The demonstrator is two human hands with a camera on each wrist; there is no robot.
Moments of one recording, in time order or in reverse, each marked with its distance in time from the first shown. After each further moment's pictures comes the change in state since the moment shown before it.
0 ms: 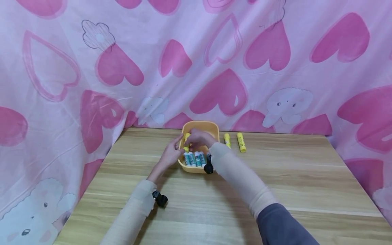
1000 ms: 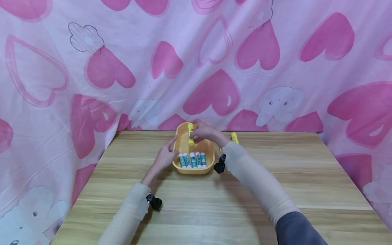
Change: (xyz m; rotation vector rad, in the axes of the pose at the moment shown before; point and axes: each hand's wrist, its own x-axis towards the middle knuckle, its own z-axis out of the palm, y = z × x) left_hand -0.001 -0.010 -0.014 0.105 0.036 -0.005; right_hand -0.039 -0.005 -0.030 0.013 0.142 -0.146
